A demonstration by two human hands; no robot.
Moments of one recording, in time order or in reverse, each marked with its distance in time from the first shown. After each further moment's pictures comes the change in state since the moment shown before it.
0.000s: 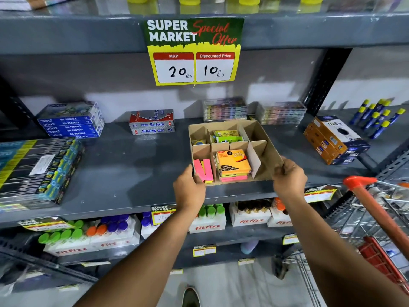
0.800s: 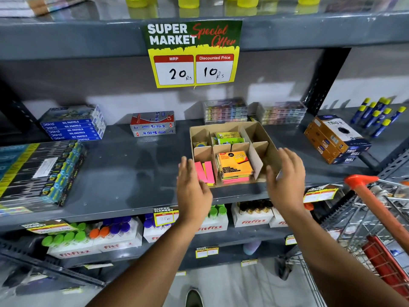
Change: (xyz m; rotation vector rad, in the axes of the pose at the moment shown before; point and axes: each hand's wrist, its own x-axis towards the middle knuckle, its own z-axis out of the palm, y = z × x) left_hand -0.013 -0.009 0.002 0.040 0.015 0.243; right_hand -0.023 0.000 0.003 -0.174 0.144 -0.486
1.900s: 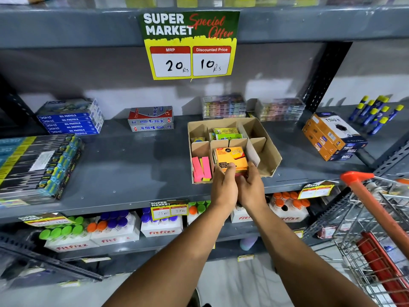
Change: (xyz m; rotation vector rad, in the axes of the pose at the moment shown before) left_hand -0.008 0.061 0.044 -0.645 -0.310 -0.481; right_hand -0.027 -0.031 0.053 0.493 -0.267 0.257
